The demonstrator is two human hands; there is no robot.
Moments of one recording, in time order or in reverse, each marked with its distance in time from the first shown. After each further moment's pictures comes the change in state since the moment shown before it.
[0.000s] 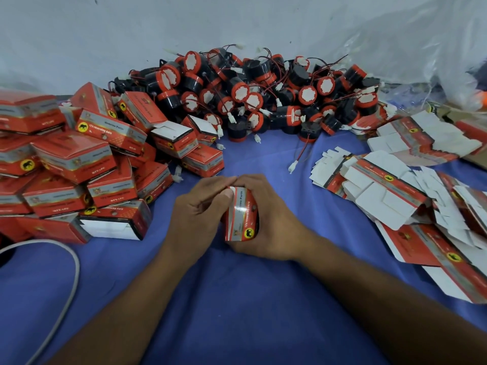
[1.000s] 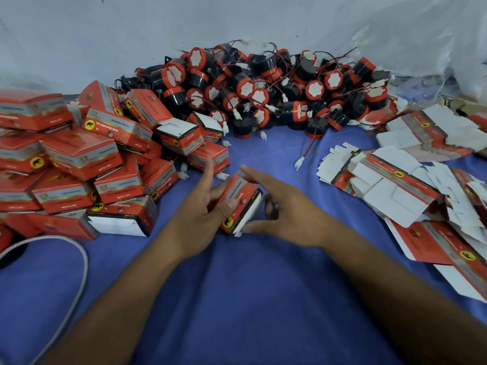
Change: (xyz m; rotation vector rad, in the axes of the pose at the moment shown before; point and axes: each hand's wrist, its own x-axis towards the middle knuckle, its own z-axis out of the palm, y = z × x) left_hand 0.006 -0.001 -0.022 0.185 -0.336 -0.133; right_hand 0.000 0.005 -0.028 0.127 -0.204 0.201
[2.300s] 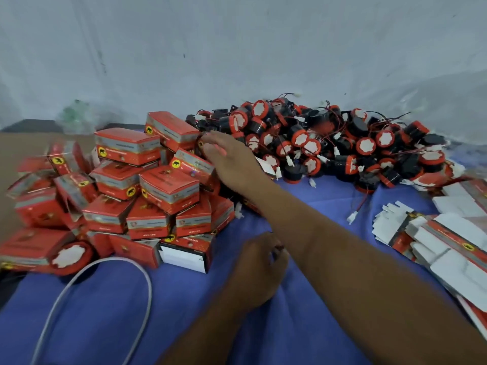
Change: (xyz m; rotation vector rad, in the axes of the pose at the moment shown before) left_hand 0.006 -0.022 0.008 0.249 0.310 0.087; right_hand 0.215 -0.107 0.065 0.004 0.112 0.011
